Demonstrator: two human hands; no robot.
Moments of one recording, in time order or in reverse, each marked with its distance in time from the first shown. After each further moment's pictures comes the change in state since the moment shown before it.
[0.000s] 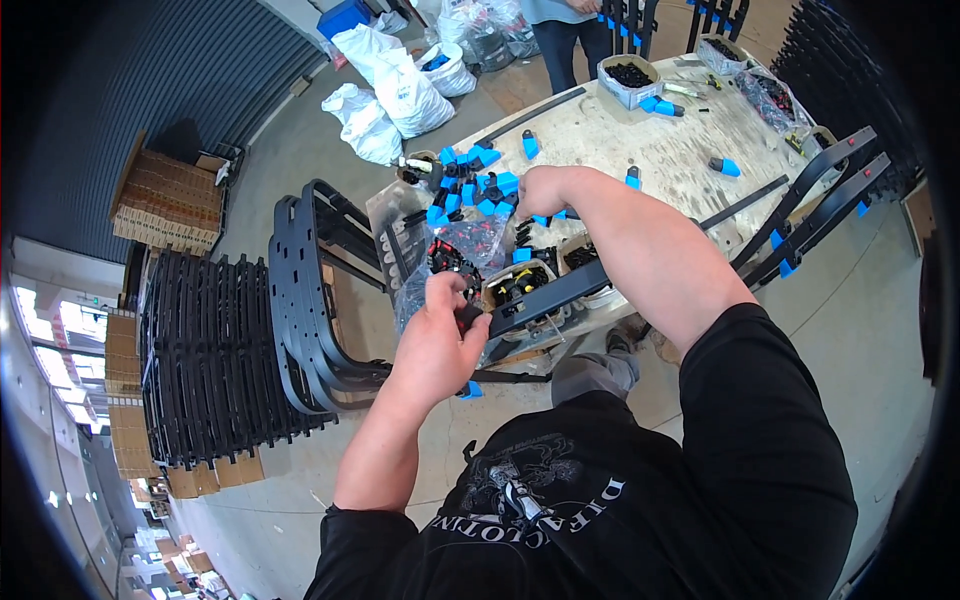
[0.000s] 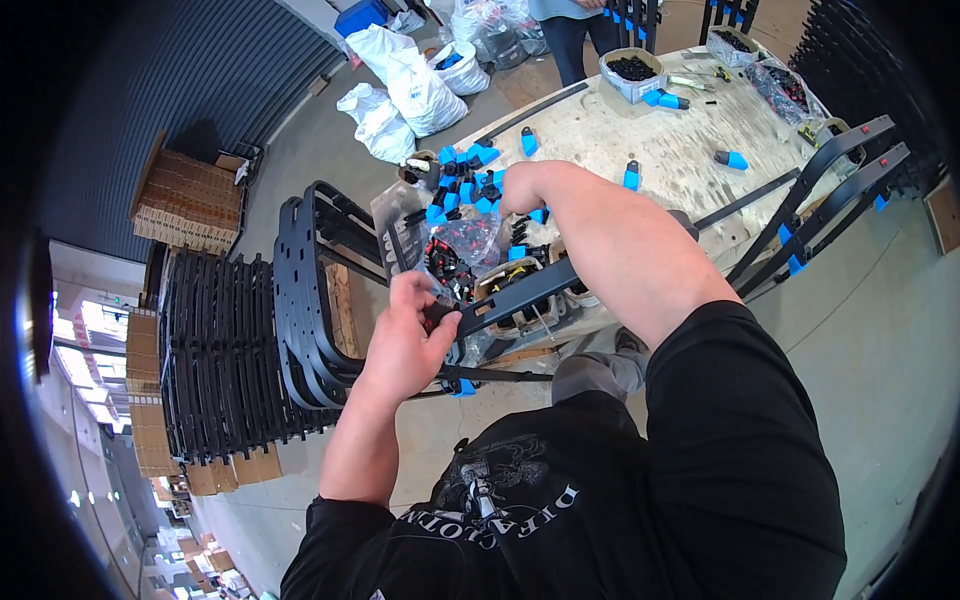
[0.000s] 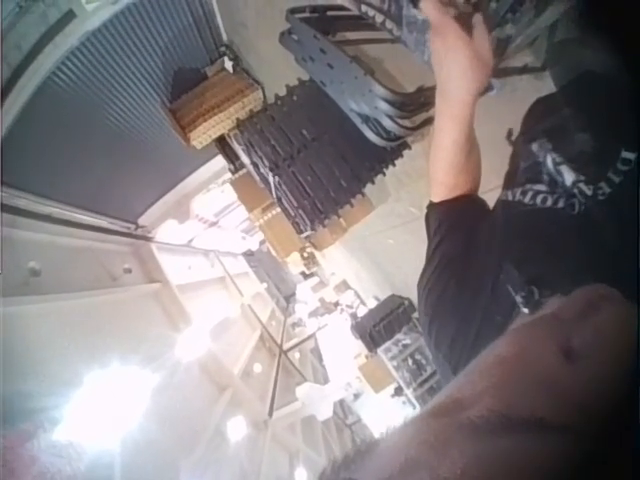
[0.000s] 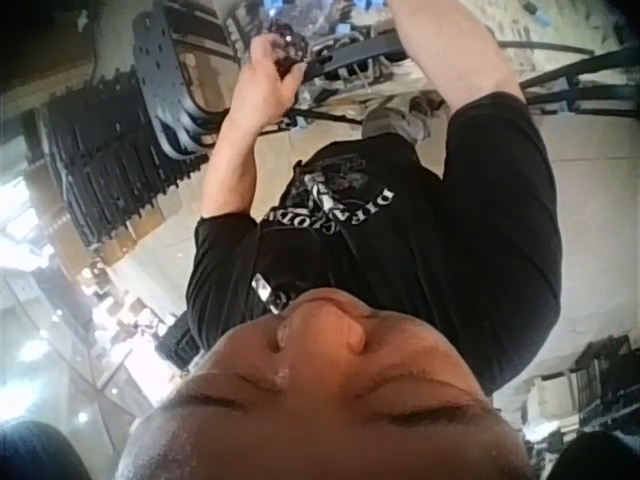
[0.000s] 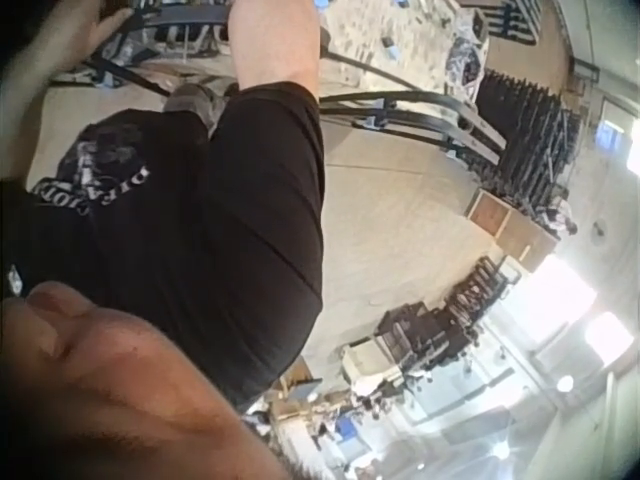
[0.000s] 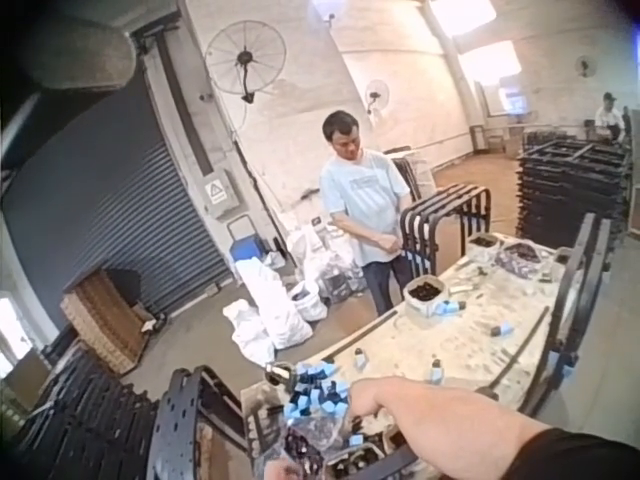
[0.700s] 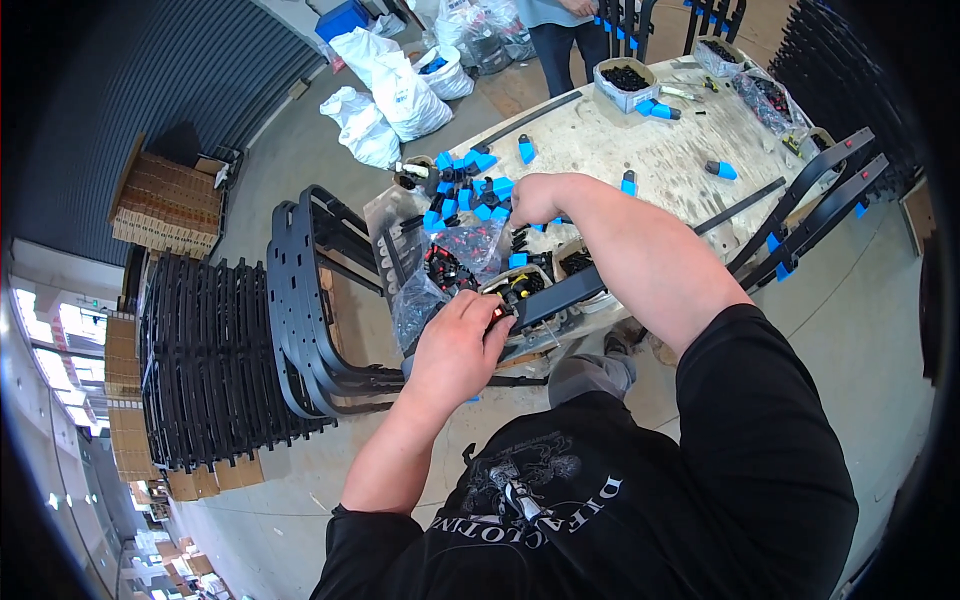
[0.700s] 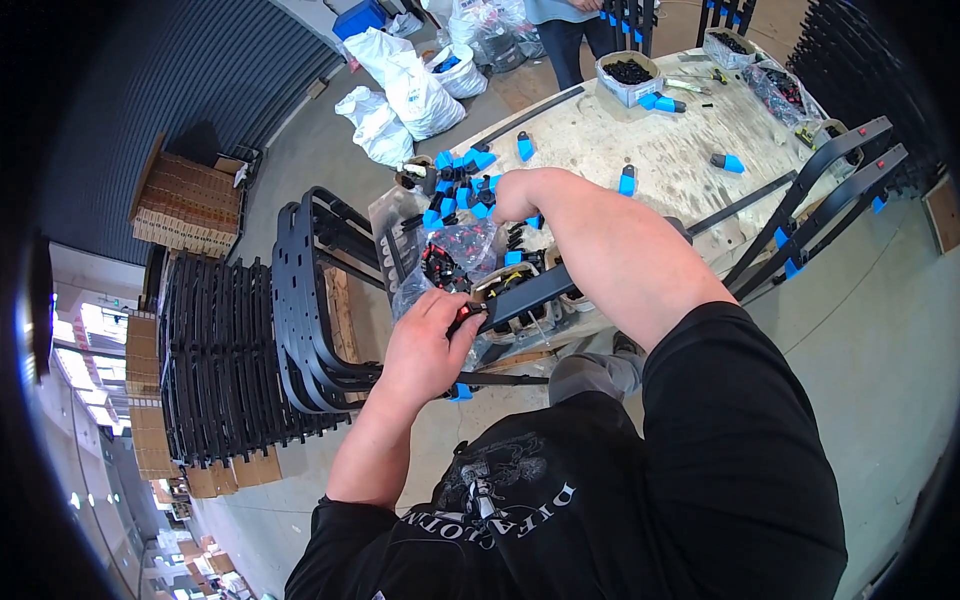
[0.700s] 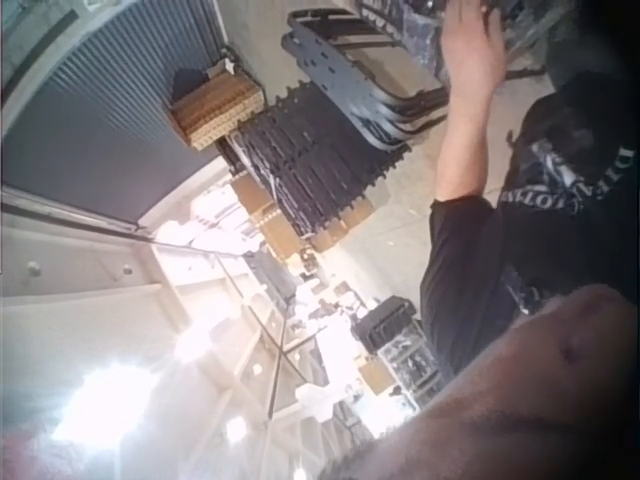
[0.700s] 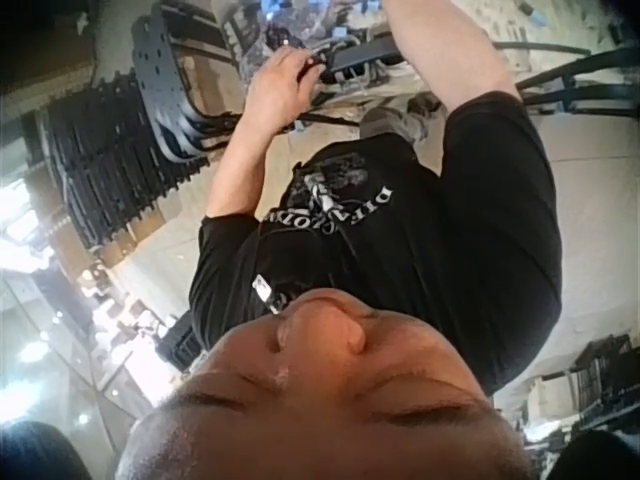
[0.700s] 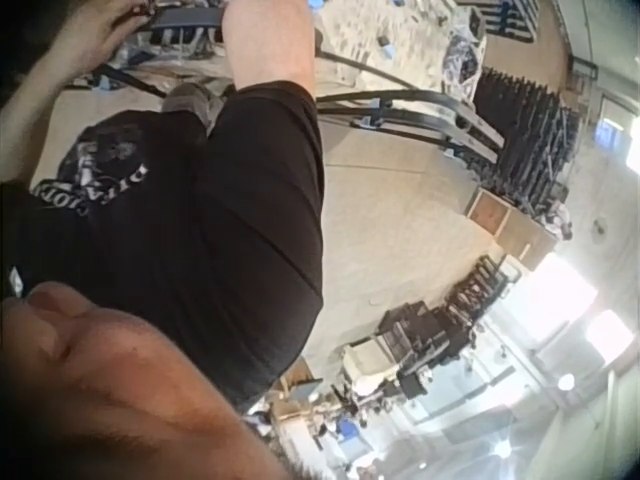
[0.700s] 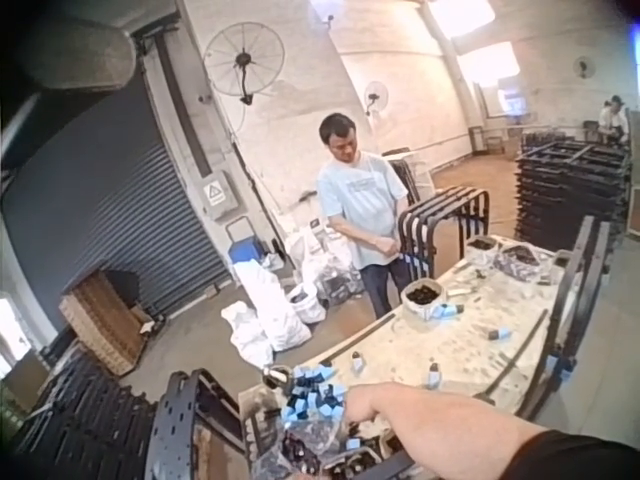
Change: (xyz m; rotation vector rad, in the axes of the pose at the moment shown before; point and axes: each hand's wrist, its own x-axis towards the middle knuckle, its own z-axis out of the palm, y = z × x) left_hand 0.009 0.008 0.023 0.163 0.021 0.258; right_hand -0.008 -0.001 0.001 -0.006 0.052 -0.071
